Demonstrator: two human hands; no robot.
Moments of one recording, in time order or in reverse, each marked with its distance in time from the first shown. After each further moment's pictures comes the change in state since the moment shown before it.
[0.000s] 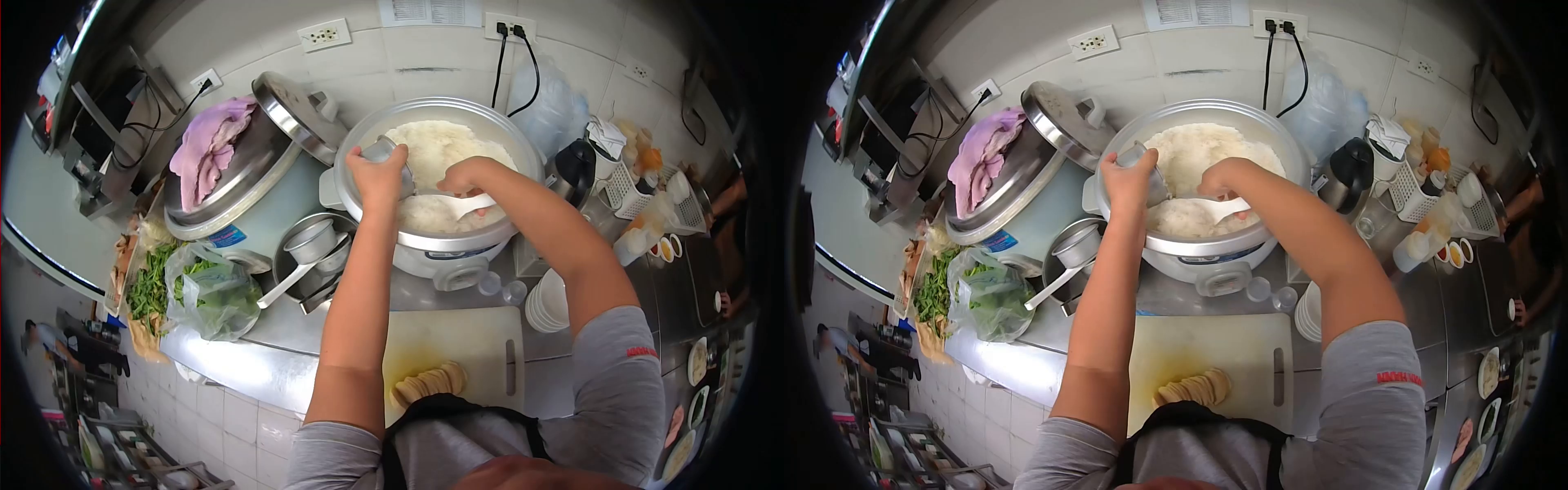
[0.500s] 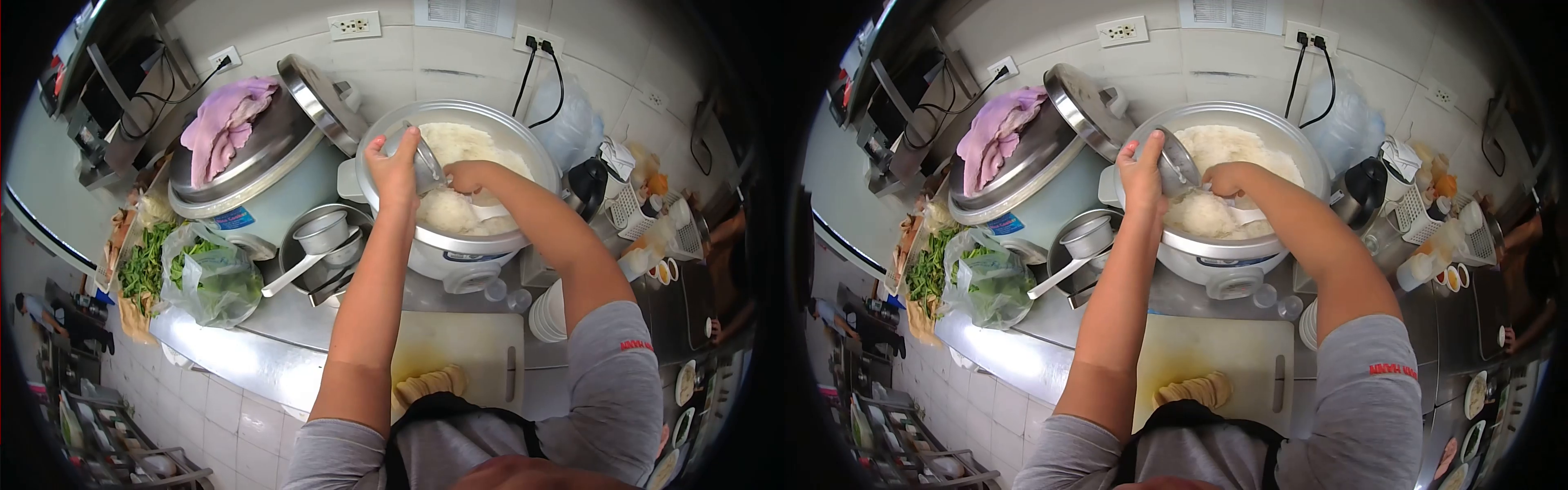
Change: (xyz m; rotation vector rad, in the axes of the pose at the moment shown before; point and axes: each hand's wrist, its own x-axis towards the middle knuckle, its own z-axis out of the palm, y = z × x) left_hand 0.010 -0.006 -0.005 -0.589 -0.018 -0.067; right_hand 0.059 -0.007 -0.001 -0.049 0.110 -0.325
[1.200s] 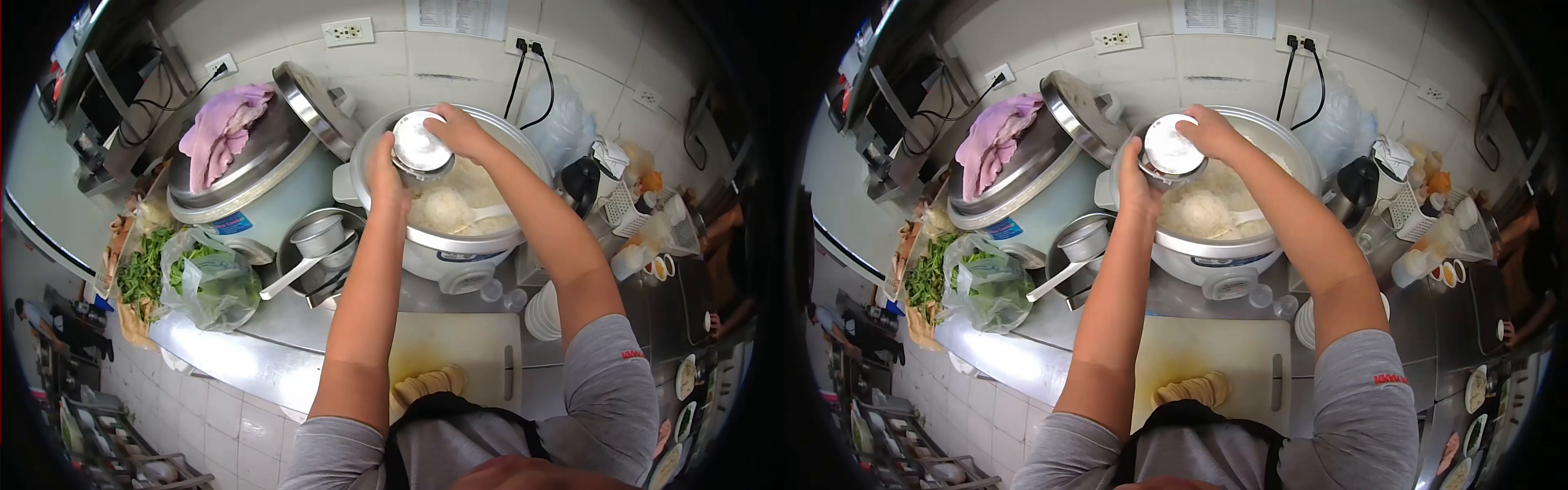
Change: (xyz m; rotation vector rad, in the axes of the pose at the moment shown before) left_hand 0.005 0.005 -0.004 -0.189 -0.198 -0.217; right_hand -0.044 -0.046 -0.038 0.495 0.736 -0.325
